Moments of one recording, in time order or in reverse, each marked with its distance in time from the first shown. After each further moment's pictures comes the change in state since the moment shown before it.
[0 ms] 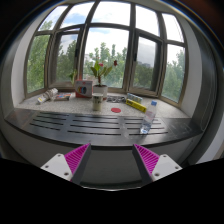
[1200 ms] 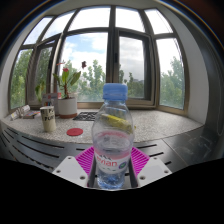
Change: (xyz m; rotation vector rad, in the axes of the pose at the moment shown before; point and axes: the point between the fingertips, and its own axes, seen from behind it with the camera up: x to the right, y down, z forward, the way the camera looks) arm 0.226 -0.056 0.372 0.239 -0.011 0.080
